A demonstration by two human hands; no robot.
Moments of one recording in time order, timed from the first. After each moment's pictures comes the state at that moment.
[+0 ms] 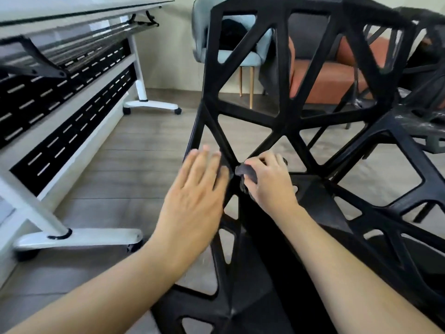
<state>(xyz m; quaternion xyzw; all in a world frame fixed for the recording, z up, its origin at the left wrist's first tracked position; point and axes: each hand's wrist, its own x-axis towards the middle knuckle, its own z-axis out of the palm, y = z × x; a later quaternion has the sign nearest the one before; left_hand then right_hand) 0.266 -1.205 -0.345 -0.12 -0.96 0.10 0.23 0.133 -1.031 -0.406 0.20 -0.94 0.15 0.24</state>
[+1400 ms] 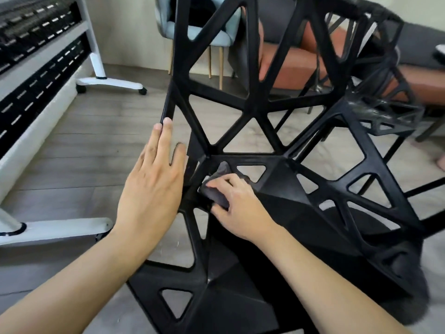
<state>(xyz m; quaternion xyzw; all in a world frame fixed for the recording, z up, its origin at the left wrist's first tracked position) 0.272 -1.218 -0.347 -0.06 -0.97 -0.04 0.22 0.224 -1.023 -0.419 0.25 -0.93 0.25 0.06</state>
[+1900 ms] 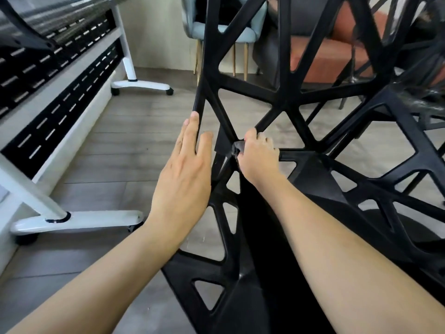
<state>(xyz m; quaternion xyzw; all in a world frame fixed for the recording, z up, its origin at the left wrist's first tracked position) 0.276 -1.215 -0.340 -0.05 -0.96 -0.17 0.21 0.126 -1.075 -0.406 0.07 -0.98 0.10 0.13</state>
